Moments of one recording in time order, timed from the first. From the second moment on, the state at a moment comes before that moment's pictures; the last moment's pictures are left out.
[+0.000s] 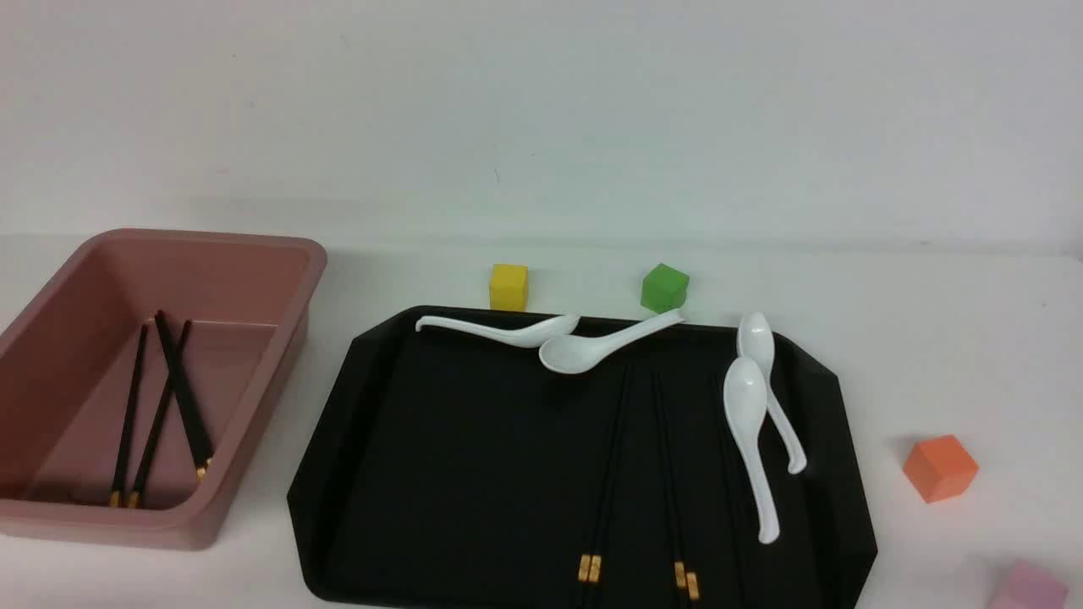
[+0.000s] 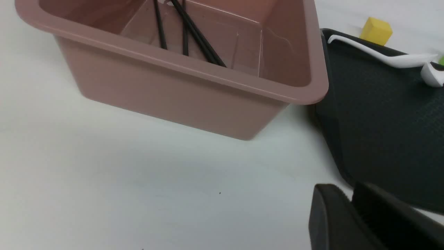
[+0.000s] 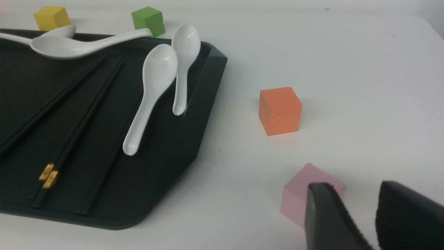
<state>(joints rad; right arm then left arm) 0.04 -0.01 0.02 0.04 0.37 0.03 -0.03 -0.01 0.03 -0.10 0.39 -0.20</state>
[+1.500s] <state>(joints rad) 0.04 -0.01 0.02 0.04 0.37 0.03 -0.03 -0.01 0.03 -0.84 0.32 -0.51</state>
